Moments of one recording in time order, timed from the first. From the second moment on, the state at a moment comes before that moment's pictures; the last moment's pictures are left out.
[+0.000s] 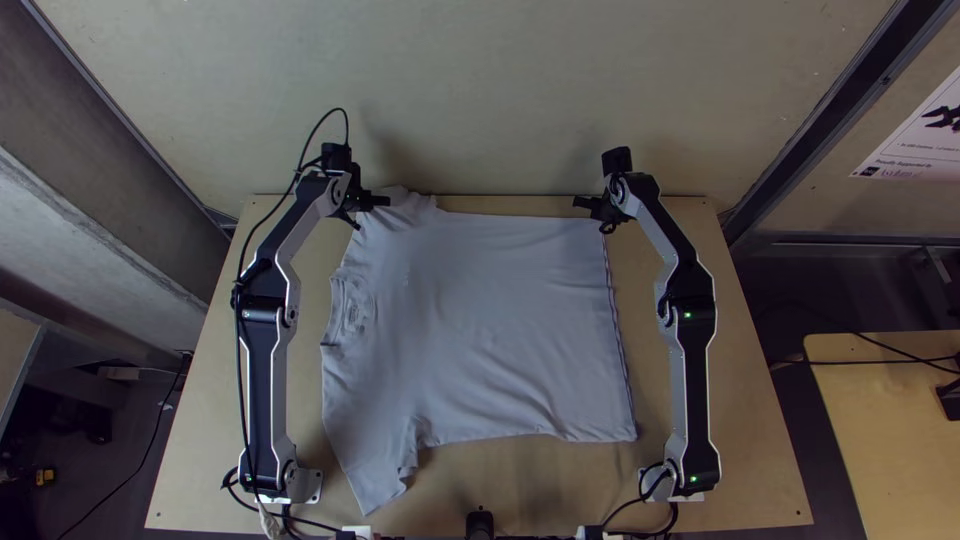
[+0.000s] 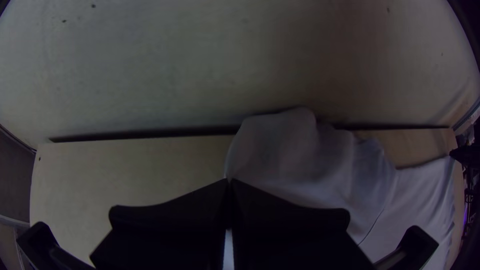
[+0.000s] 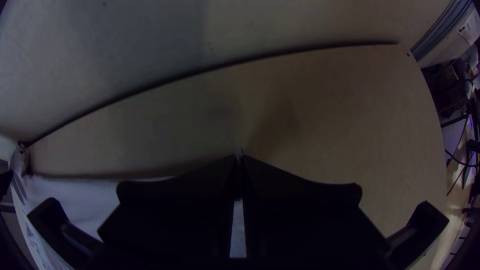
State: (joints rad) left arm -0.07 2.40 2.27 -0.62 -0.07 -0.03; right arm 0.16 2.50 2.31 -0.82 0.15 0.37
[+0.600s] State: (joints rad) left arm -0.03 2.29 2.20 -0.64 -0.01 -0.05; right arm 0.16 2.41 2.31 -0.80 0.16 0.33
